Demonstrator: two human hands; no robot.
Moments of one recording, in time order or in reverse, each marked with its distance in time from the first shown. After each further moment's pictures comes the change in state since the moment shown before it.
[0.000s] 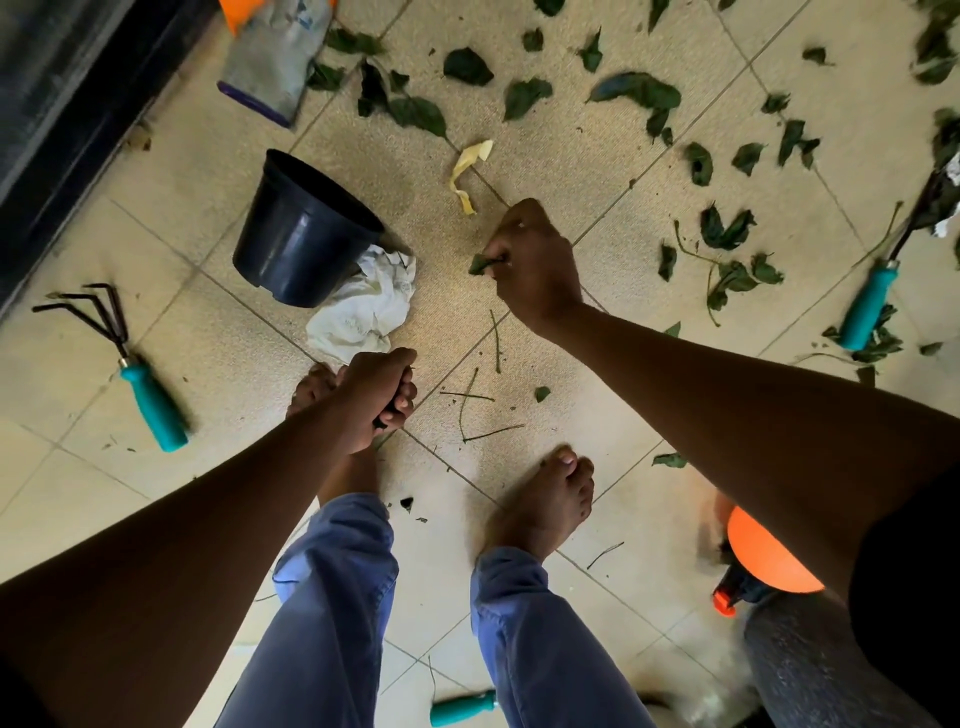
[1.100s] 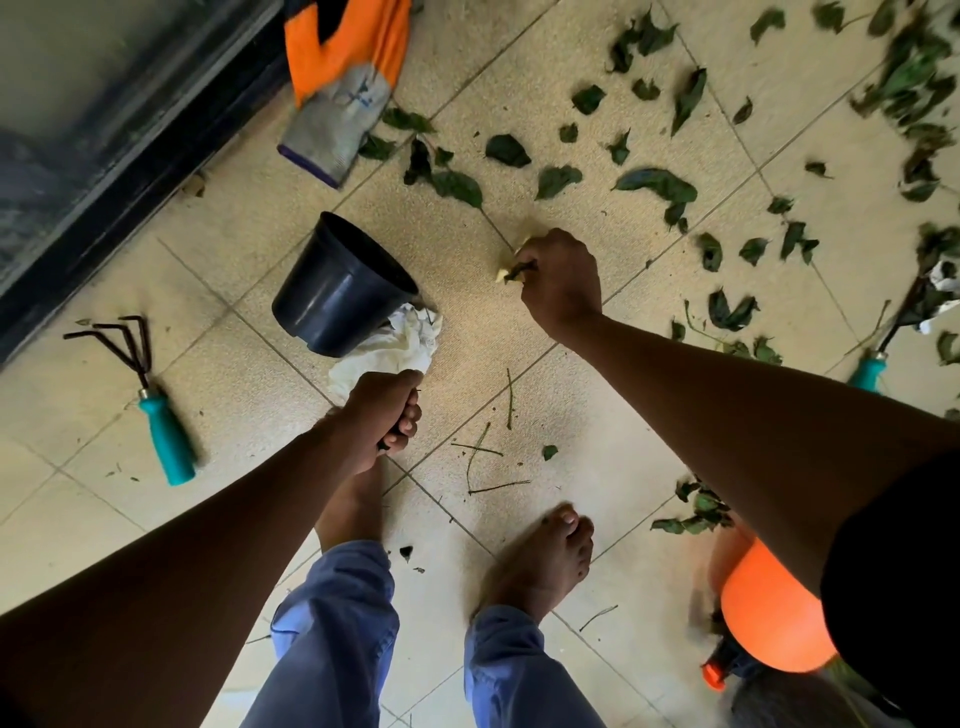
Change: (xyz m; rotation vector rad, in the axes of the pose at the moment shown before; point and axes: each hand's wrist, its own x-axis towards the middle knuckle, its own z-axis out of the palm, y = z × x) left_hand 0.003 0.032 -0.018 -0.012 0.008 0.063; right_hand 0.066 -0.008 -0.018 -0.187 -0.021 0.083
